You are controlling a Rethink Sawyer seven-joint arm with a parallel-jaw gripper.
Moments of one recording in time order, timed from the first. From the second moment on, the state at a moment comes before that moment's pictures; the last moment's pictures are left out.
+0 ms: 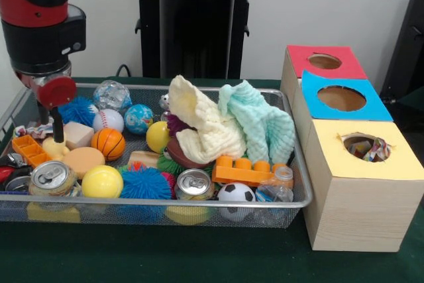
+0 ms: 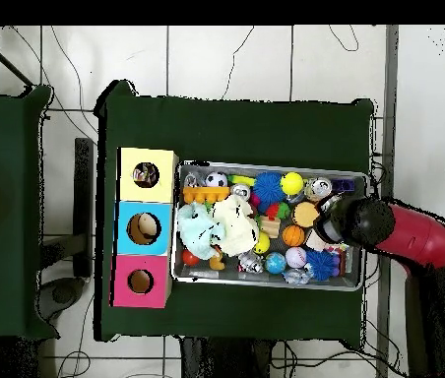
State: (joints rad) arm -0.70 -0.55 0.16 1.46 -0.37 0.68 2.31
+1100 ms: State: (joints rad) arm -0.70 -0.49 0.16 1.43 -0.37 0.61 2.31
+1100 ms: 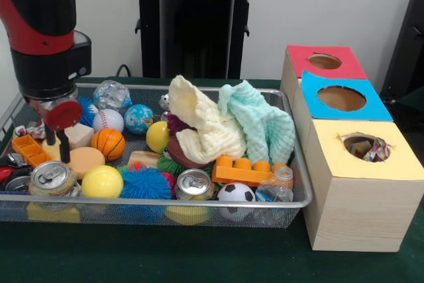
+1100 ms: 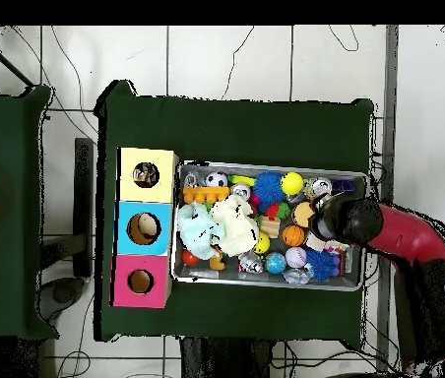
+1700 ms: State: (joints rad) arm -0.72 -0.56 0.16 1.46 -0.37 0.61 2.31
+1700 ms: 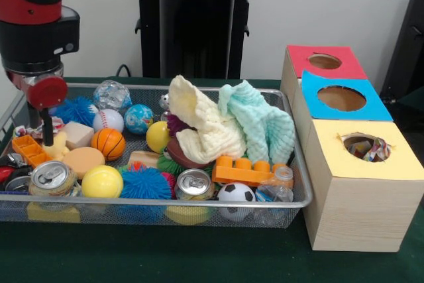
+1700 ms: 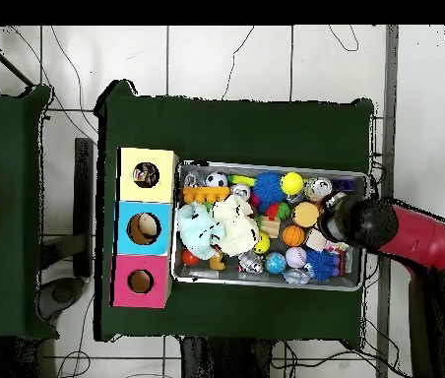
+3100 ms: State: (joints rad) arm -0.78 -0.51 0.16 1.60 -0.46 0.51 2.31
